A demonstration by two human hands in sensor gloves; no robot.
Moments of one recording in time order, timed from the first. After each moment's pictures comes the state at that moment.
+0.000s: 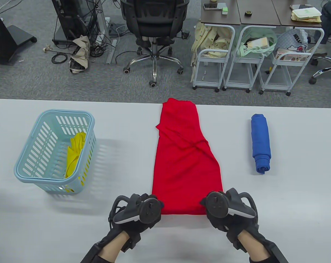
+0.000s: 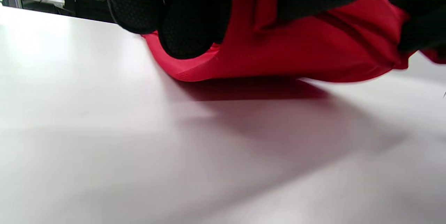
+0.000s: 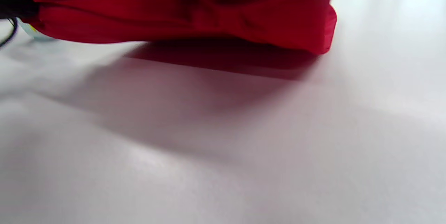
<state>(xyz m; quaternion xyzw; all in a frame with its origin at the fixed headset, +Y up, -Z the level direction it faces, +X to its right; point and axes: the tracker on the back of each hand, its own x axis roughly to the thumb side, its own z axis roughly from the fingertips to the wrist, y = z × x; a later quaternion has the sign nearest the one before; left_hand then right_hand) -0.117 -0.718 -0.250 -0.10 -0.28 0.12 0.95 0.160 -0.704 -0.249 0.22 0.14 0.96 0.07</state>
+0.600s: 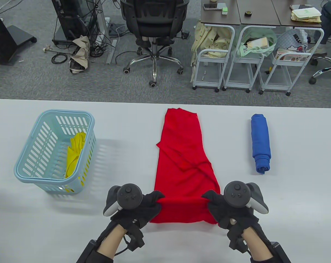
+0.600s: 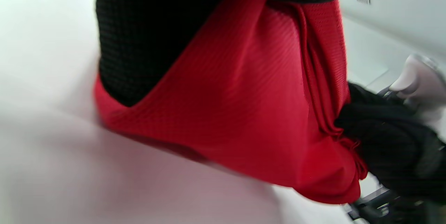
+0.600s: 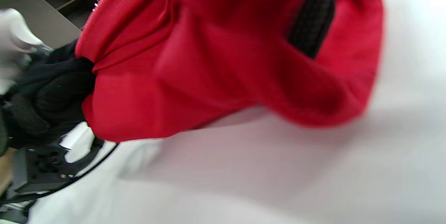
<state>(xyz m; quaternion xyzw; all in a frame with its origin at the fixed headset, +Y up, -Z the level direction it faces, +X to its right) -0.136 -0.740 -0.271 -0.17 -0.27 0.41 0.85 0.182 -0.719 -0.262 0.21 0.21 0.90 0.33</state>
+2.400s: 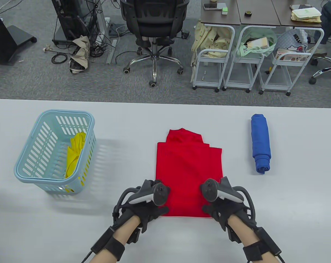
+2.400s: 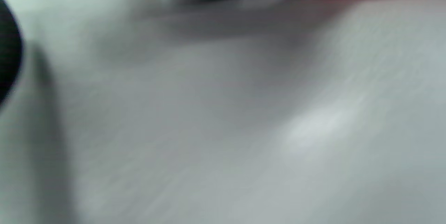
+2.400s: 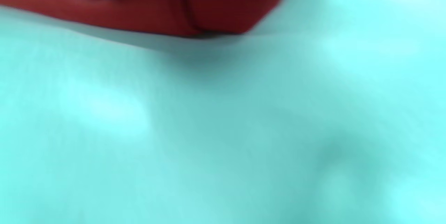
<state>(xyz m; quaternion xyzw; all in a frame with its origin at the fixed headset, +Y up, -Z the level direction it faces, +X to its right) -0.096 -0.783 -0.288 -0.31 -0.22 -0.05 0.92 0.162 -0.765 -0.284 0.12 0.29 0.95 -0.02</state>
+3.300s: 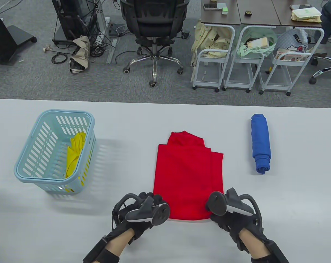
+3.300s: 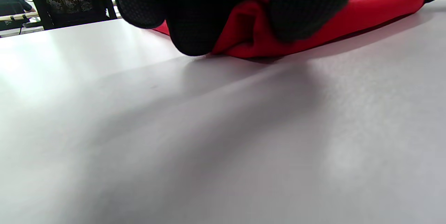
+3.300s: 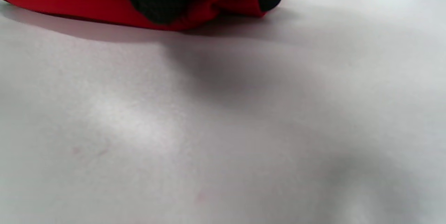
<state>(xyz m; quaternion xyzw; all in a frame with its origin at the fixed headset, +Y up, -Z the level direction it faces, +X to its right) -0.088 -0.752 -0.257 -0.12 -0.31 -0.08 0.94 0.173 -0.754 -0.263 0.17 0.24 0.96 0.02</state>
